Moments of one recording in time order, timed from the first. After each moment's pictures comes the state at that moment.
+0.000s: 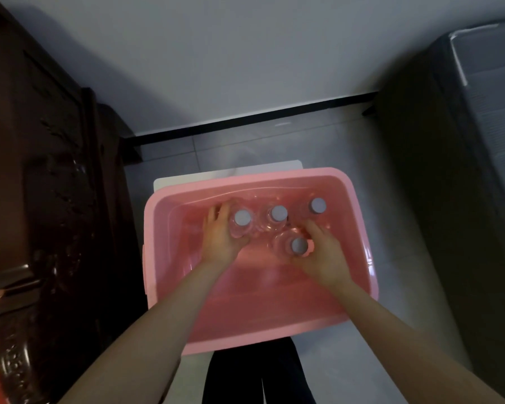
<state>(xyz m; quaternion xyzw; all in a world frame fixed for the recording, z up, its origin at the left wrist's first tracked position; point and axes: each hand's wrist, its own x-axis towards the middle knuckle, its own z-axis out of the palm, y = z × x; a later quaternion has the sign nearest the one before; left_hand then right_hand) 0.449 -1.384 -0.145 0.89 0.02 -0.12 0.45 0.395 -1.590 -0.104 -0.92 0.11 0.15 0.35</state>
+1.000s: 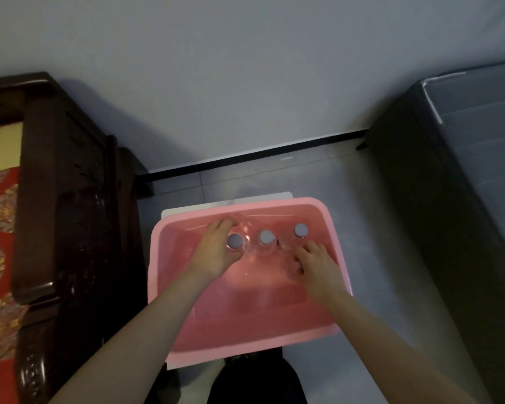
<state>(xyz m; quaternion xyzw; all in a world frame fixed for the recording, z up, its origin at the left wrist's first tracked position) 0.466 -1.386 -0.083 0.92 -0.08 -0.14 0.37 0.399 -1.611 -0.076 -0.97 0.01 0.16 0.16</state>
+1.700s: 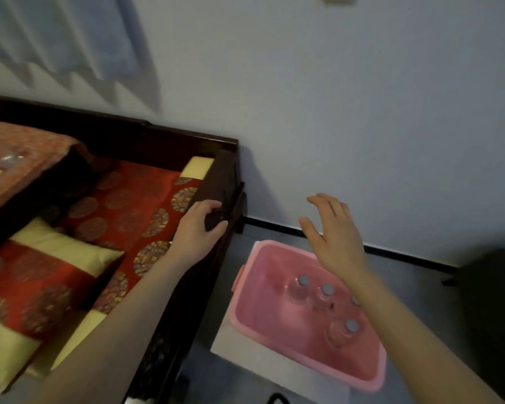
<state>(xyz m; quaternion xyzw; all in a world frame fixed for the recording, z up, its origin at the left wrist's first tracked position) 0.364 -1.248 0.139 0.92 0.14 0.13 0.35 0.442 -1.504 0.158 -0.92 -0.25 -0.07 0.29</state>
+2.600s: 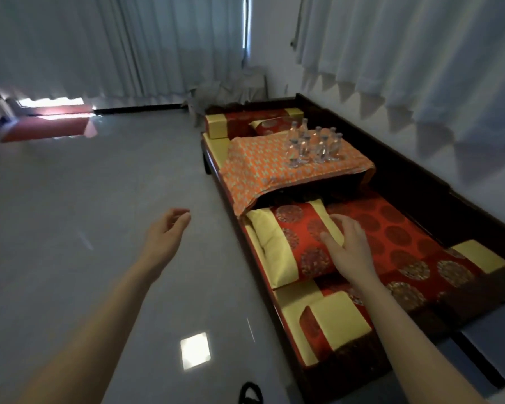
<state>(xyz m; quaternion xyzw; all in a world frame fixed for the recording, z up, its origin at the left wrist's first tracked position) -0.317 -0.980 0.207 0.57 0.58 0.43 0.38 0.017 -1.057 0.188 -0.74 -0.55 0.12 0.38</state>
